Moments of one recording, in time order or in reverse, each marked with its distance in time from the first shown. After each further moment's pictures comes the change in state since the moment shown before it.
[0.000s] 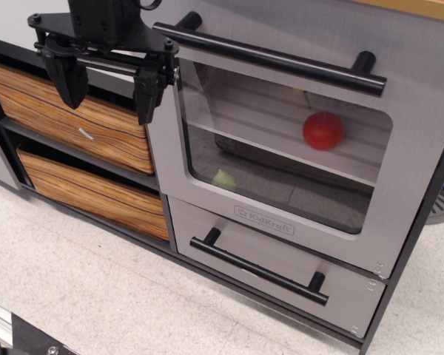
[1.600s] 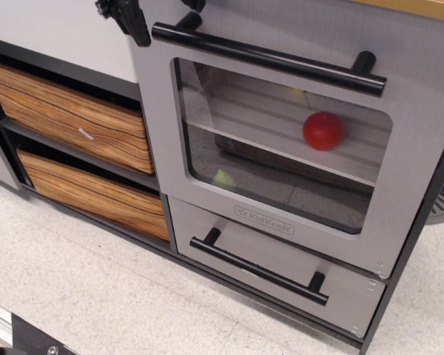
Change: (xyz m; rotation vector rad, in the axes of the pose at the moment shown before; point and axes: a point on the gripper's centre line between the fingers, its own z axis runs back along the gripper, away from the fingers) arm 0.082 -0.017 0.014 -0.186 -0.099 0.960
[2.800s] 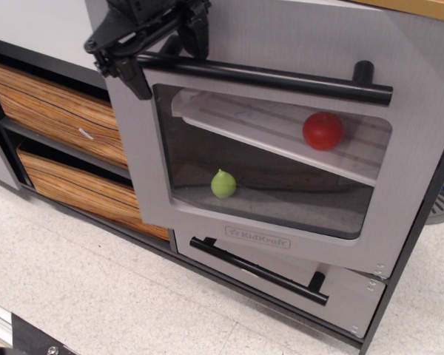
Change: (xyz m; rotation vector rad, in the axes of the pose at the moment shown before) arm -0.023 0.031 -0.010 -0.039 0.043 -0.043
